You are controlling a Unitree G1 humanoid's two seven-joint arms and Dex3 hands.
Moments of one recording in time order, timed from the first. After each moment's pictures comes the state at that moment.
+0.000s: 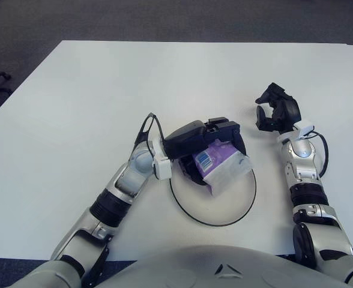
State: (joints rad) left arm -0.28 0.25 -0.44 -0.11 0.16 -0.55 -0.45; right arm -0.33 -0.22 -0.15 0.47 0.08 -0.44 0.15
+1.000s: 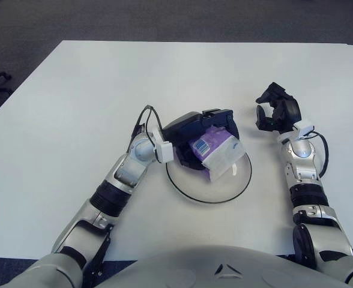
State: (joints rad) left arm -0.35 0.25 -0.41 -0.03 0.16 -0.45 -0.47; right arm -0.32 -0.22 -0.15 0.45 0.07 -0.43 0.13
